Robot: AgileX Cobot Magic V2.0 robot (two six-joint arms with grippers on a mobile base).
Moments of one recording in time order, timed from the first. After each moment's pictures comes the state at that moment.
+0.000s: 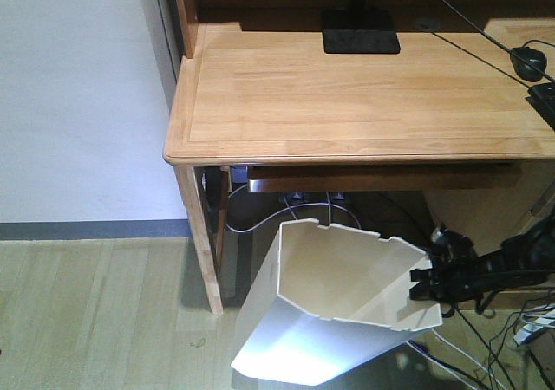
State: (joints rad) left arm 0.14 -0.01 0.03 0.04 0.35 -0.10; right arm -0.34 2.82 -1.30 1.28 0.58 -1.55
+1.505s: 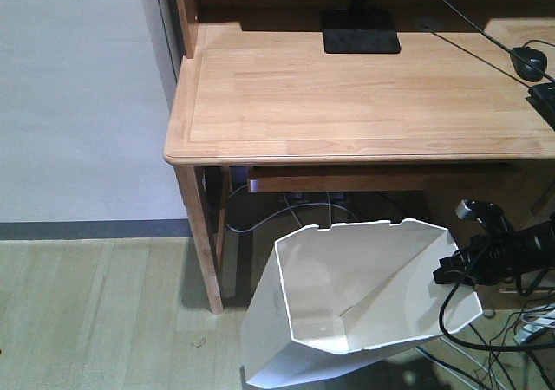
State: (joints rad) left arm 0.14 -0.01 0.03 0.04 0.35 -0.10; right arm -0.38 2.36 -0.95 1.12 0.63 -1.63
